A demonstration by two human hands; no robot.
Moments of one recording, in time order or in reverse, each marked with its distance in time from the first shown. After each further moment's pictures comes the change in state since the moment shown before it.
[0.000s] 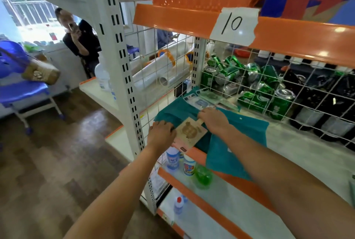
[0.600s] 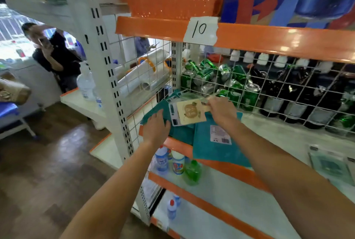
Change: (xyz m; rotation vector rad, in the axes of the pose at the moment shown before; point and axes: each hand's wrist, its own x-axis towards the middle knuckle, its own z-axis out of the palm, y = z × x) left_hand -0.011 0.034 -0.023 -0.214 0.112 0.028; right_hand -0.066 0.031 -0.039 0.068 0.234 0.418
